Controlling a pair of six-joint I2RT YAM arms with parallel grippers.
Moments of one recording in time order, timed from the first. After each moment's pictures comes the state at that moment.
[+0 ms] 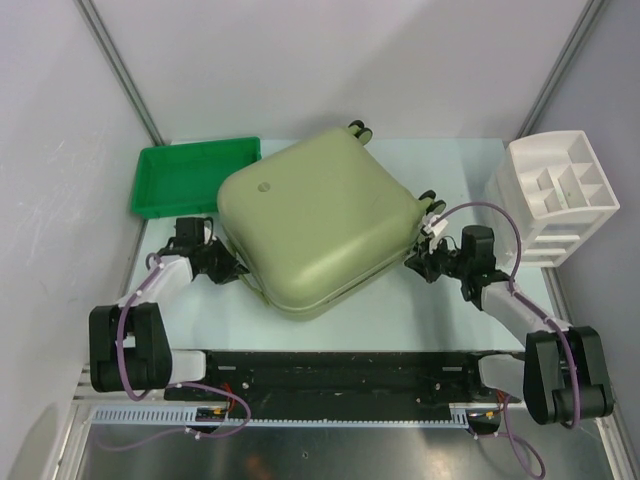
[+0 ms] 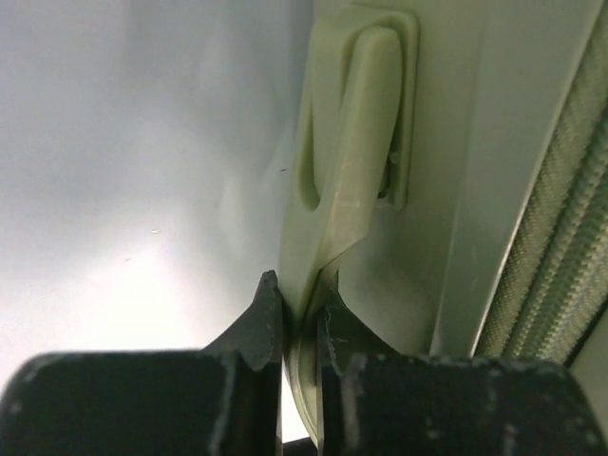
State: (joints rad) left arm 0.05 1.31 0.68 -0.42 0.31 -0.67; right arm 0.12 1.19 0.47 0.16 -0.71 -0.29
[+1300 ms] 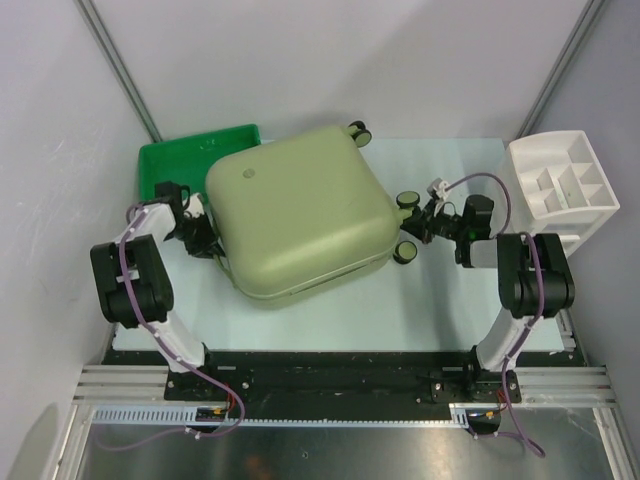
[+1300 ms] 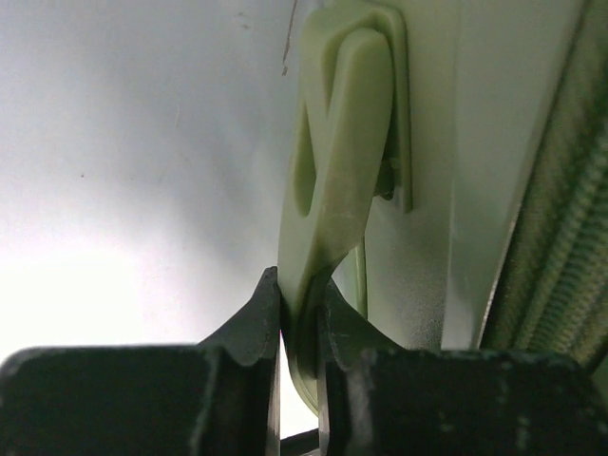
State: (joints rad) left arm 0.23 1.73 1.15 -0.74 0.37 -0.13; right arm 0.00 1.75 0.70 0.76 -1.00 -0.09
